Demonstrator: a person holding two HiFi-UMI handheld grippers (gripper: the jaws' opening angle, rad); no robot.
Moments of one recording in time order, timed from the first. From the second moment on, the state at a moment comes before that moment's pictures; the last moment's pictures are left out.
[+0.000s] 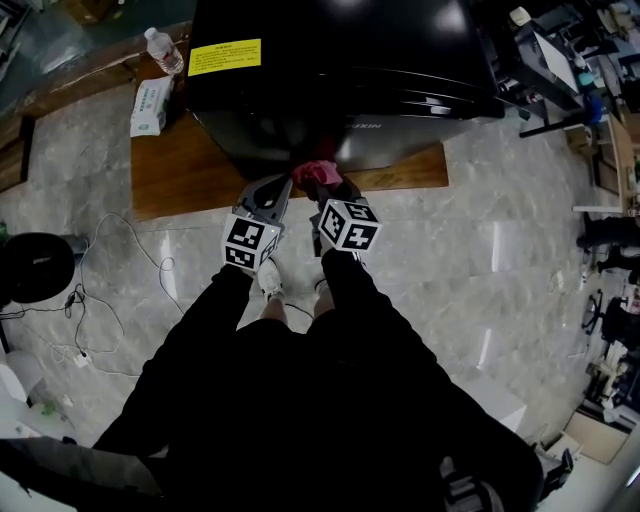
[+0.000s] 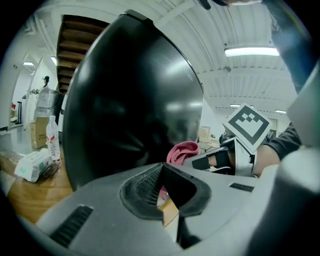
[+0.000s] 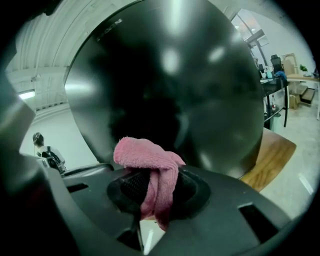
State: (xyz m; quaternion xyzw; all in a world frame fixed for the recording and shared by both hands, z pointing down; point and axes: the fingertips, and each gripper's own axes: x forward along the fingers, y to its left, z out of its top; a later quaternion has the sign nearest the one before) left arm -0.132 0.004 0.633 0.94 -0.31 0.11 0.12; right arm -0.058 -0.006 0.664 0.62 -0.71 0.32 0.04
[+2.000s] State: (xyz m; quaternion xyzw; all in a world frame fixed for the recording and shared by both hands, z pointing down) left arm 0.237 0.056 0.474 0.96 -0.28 0.04 0.08; right arm 0.261 0.000 0.482 0.40 -0.88 0.25 -0.02
